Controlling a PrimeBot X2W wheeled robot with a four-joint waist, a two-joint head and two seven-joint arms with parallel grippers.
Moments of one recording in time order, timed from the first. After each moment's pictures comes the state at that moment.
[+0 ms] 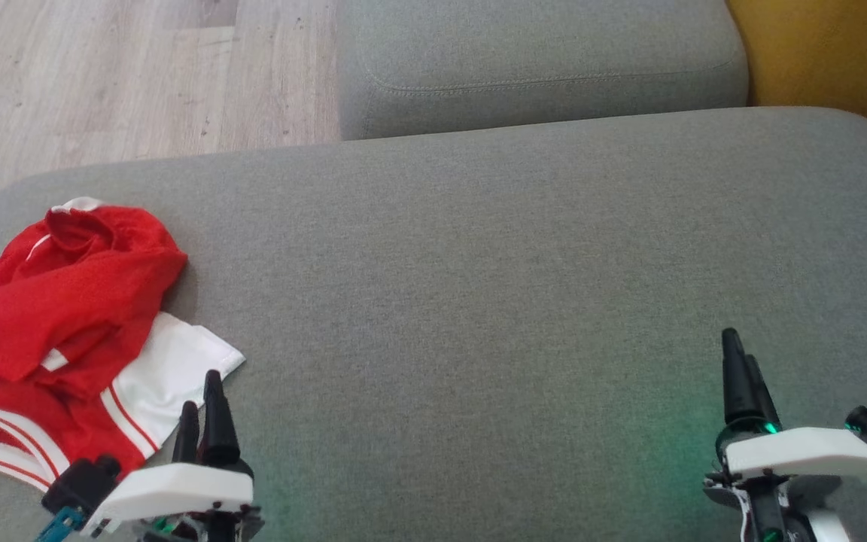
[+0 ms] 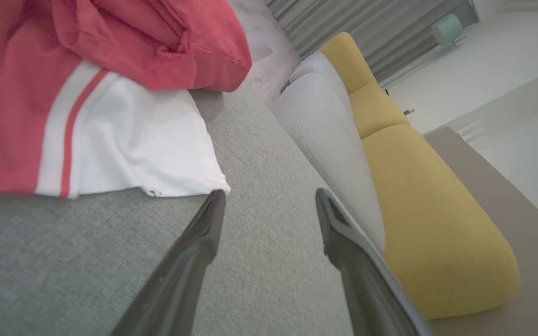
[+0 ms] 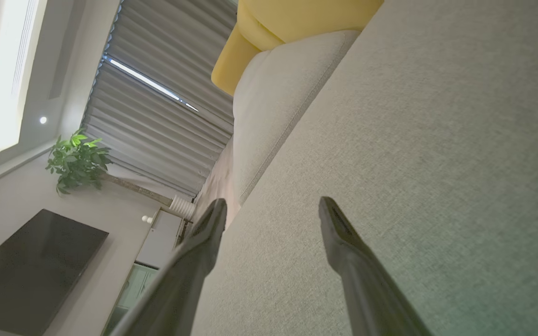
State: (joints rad) left arm 0.01 0.03 -0.10 0.24 -1.02 -0.03 -0.03; right arm 0.01 -0.03 0.01 0.26 1.02 0.11 -0.03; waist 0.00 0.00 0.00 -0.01
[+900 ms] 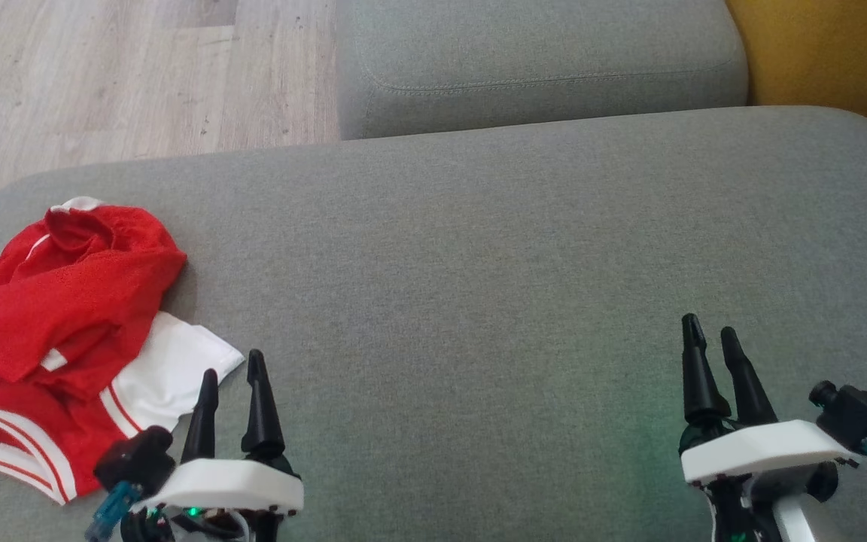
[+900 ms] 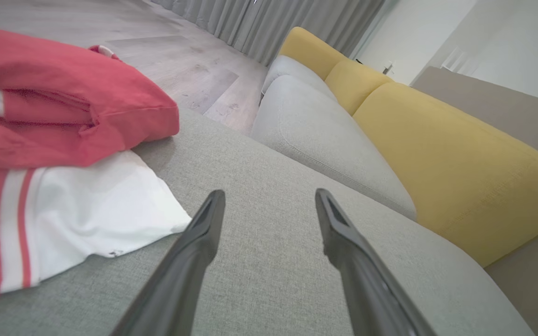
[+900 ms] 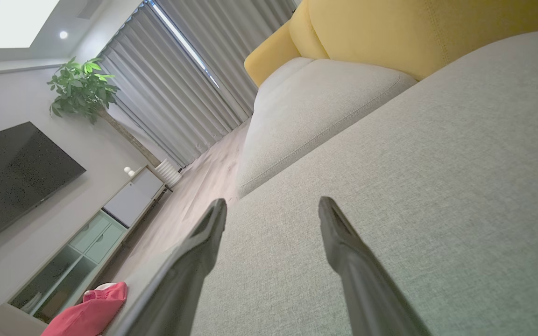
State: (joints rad) left arm 0.01 0.04 -0.20 0.19 -0.63 0.04 -0.11; right arm 0.01 -0.03 0.08 0.21 0.66 0.11 -0.11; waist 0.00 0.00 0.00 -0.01
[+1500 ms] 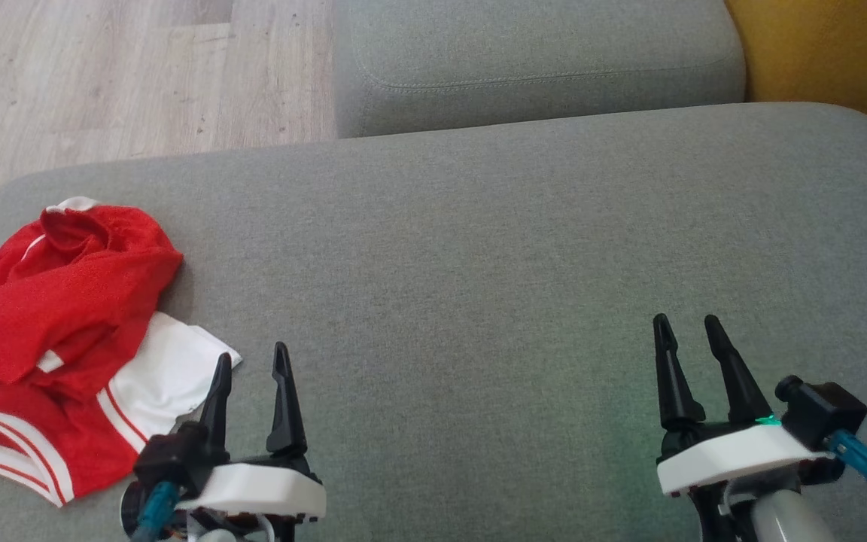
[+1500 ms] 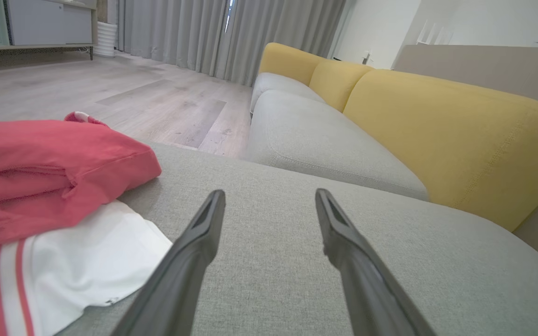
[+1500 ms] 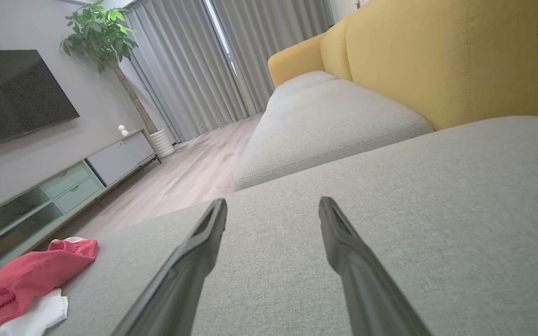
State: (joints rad) left arm 0.00 0.05 -0.25 0.16 -0.42 0.09 -0.16; right arm 0.01 -0.04 0.12 0.19 0.40 0.12 -0.16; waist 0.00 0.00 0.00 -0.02
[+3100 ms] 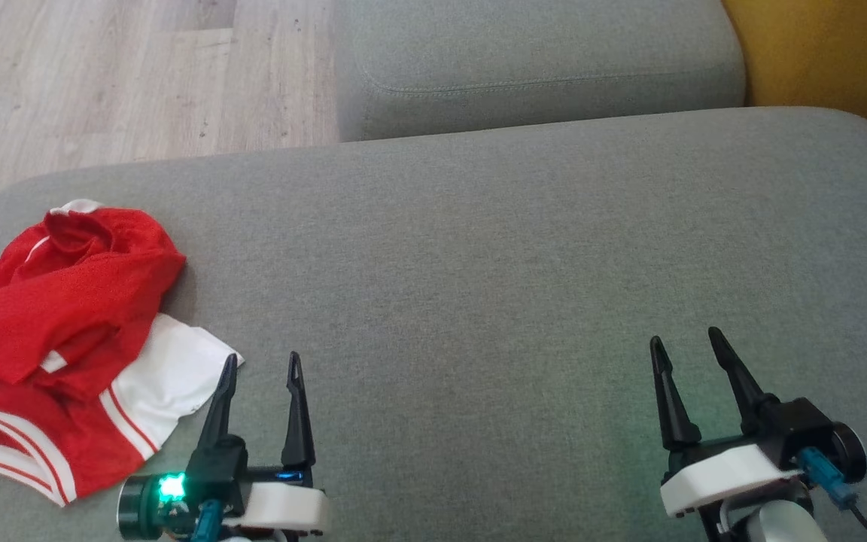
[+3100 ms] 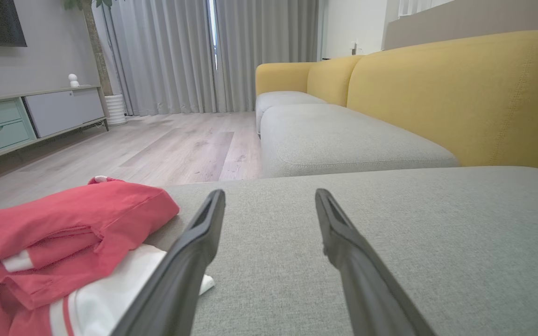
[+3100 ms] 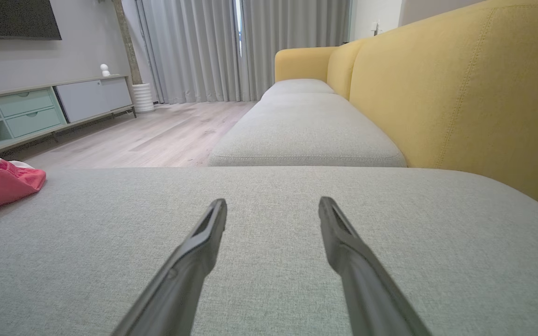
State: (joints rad) left arm -0.01 0.05 -0.27 0.24 -0.13 0.17 -0.25; right arm 0.01 -0.04 0.07 0.28 0.04 0.12 -0.25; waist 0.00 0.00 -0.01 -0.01
